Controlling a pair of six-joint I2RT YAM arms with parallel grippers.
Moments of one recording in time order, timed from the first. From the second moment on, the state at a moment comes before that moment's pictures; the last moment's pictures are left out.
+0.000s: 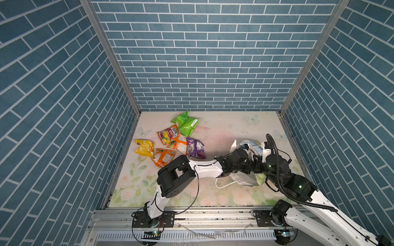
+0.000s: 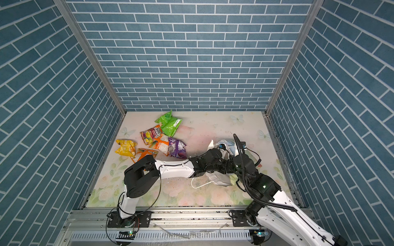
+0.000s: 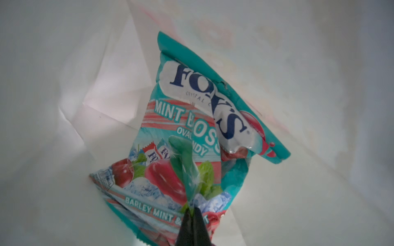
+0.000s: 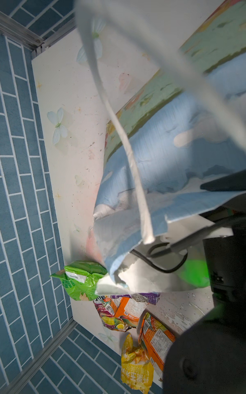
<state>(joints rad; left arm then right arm) -1.10 2.04 1.33 0.16 0.11 -0.68 0.76 0.65 0.69 -0.60 0.36 0.49</state>
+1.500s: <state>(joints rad) -1.06 1.80 1.15 0.17 0.11 -0.67 0.77 0.72 0.76 -0.63 0.39 0.49</state>
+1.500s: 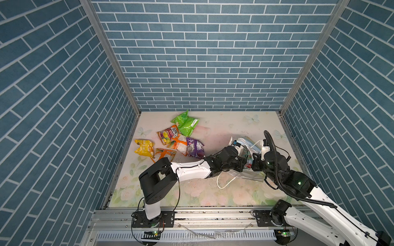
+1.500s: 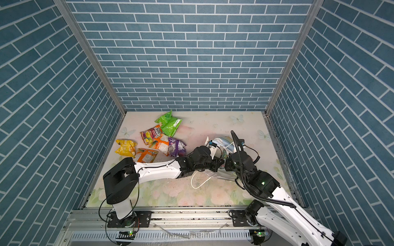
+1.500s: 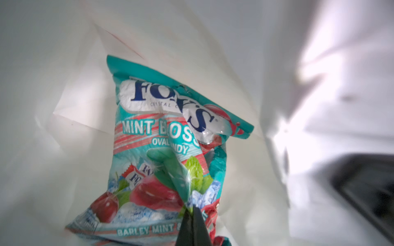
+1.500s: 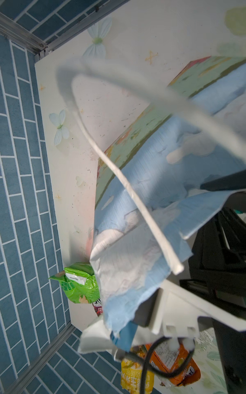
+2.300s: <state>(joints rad) -1.02 1.69 1.10 0.18 0.13 -0.68 0.76 0.72 0.76 -0.70 0.44 0.50</state>
